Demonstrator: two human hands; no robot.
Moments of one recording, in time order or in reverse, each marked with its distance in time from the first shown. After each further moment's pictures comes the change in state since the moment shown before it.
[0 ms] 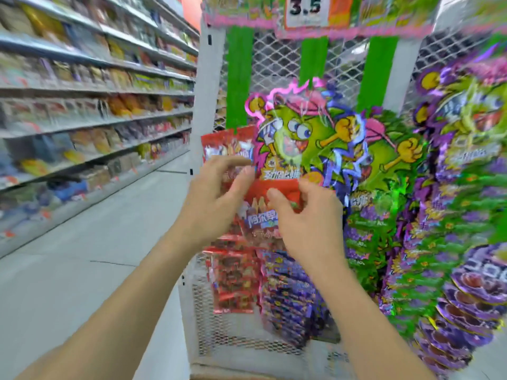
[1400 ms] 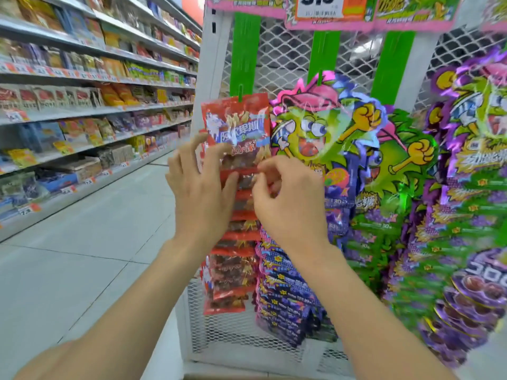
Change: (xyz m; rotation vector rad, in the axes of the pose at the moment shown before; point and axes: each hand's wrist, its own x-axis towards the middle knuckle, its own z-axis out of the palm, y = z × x) left_hand 0.005 -0.033 0.015 0.526 0.381 0.160; right_hand 0.028 -0.011 0.032 -0.216 0.047 -0.304
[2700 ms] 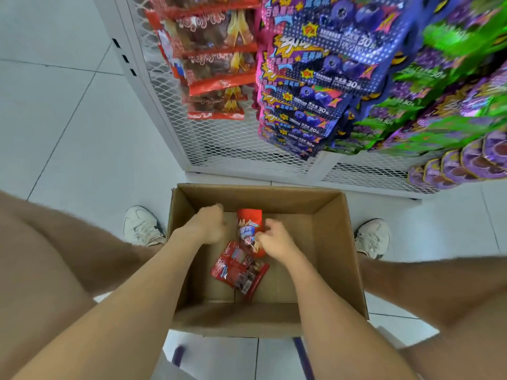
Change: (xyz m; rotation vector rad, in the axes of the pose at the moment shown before) left_hand -0.442 -0.106 0.068 0.022 -1.783 -0.737; right_hand -0.496 0.172 0.105 0.258 -1.096 1.421
